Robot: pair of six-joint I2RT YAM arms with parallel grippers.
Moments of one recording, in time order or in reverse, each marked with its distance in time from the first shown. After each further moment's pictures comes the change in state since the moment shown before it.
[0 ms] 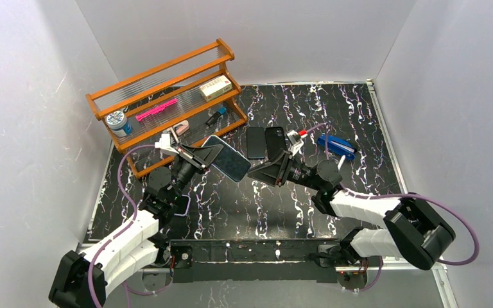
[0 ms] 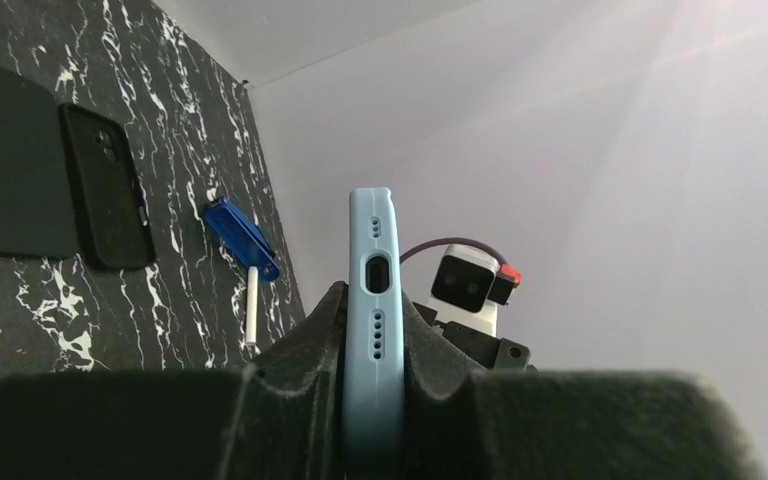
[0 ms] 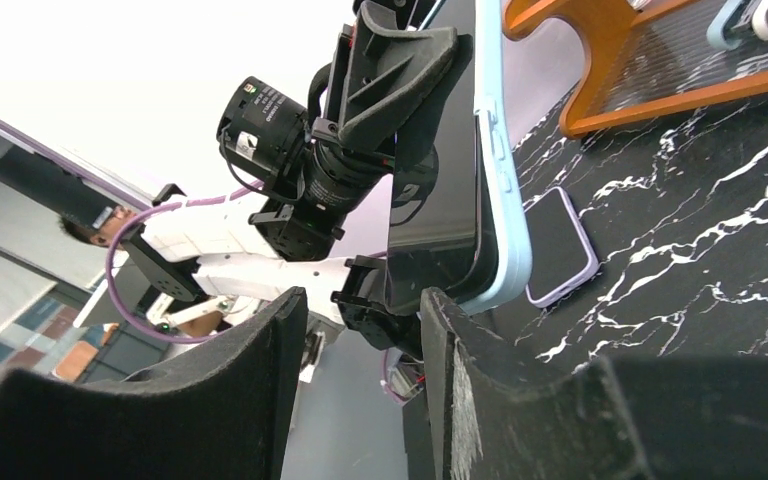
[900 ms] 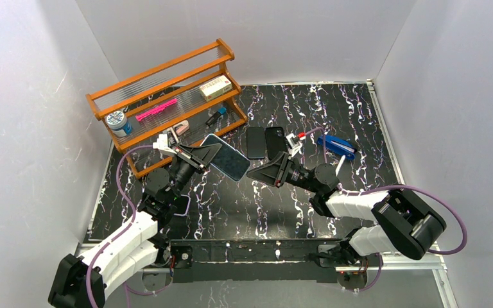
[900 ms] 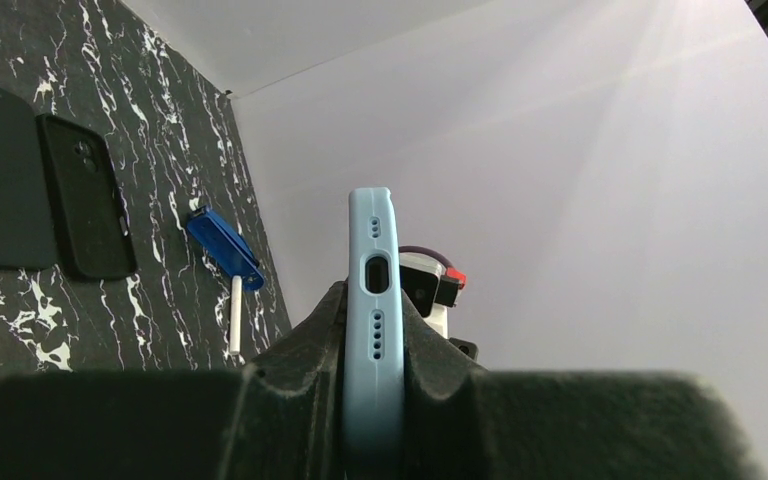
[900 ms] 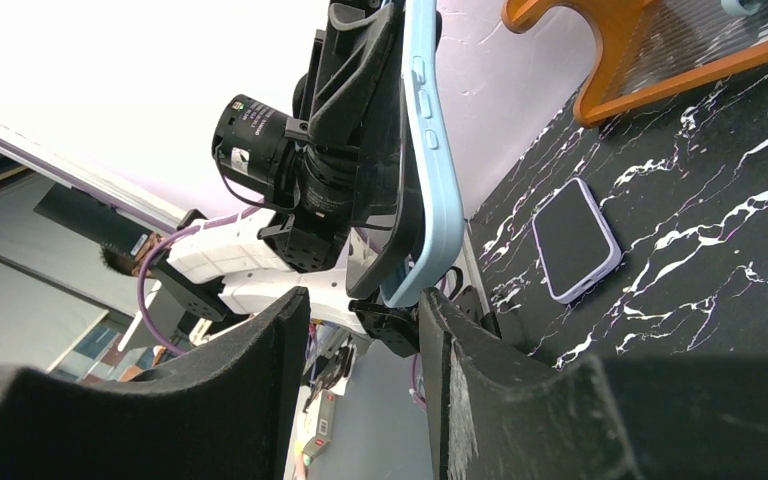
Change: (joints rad) left arm 0.000 -0.027 0.000 0.000 -0.026 -0.013; right arm 0.008 0.118 -0.036 0.170 0.034 0.127
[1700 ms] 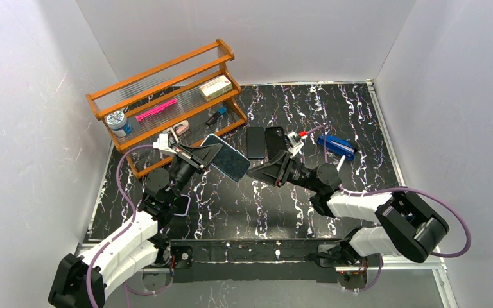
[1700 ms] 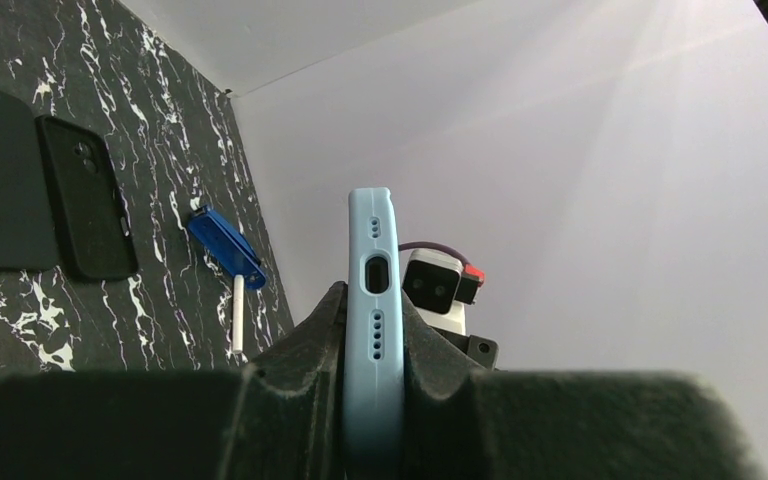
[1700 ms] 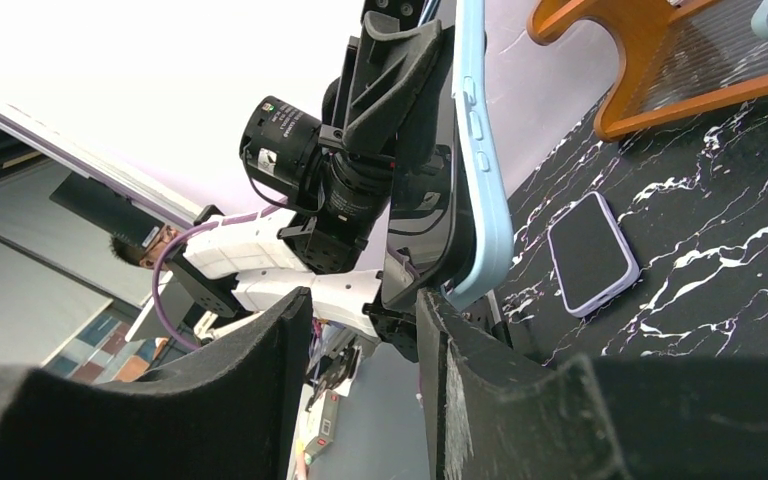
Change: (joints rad) left arm 0.000 0.003 0.000 0.008 0.007 0.012; right arm 0.000 -0.031 0.011 0.003 -0.012 0.000
